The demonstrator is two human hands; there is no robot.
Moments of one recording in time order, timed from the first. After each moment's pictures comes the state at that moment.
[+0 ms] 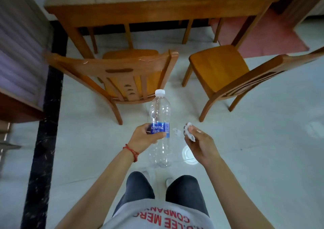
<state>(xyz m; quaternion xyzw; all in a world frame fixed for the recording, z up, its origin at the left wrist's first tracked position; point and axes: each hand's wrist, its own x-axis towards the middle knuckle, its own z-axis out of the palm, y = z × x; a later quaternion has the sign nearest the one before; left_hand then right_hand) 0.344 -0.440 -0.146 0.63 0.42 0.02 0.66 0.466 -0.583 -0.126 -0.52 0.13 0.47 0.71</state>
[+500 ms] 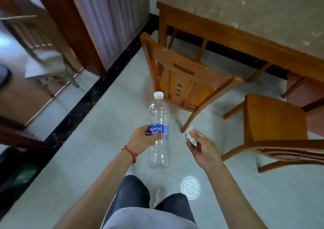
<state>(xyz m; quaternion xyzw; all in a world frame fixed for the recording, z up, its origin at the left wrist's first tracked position) 0.268 -0.489 -0.128 0.49 0.59 0.22 0.60 0.452 -0.541 -0.101 -0.55 0.01 0.63 0.55</state>
